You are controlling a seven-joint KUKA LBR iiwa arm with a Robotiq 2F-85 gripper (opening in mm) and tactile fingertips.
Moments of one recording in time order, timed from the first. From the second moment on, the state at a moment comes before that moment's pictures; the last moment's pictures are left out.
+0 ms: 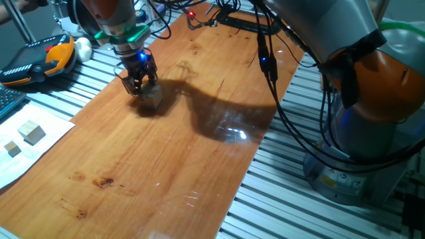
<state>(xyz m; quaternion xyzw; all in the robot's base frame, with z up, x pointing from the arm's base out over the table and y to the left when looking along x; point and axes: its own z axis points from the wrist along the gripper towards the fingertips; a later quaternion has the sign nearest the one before) 0.643 0.006 0.058 0.02 -1.00 0.00 0.07</state>
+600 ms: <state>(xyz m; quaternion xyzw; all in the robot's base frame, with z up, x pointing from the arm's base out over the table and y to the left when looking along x) 0.650 0.022 0.061 0.01 -1.00 0.00 0.08</state>
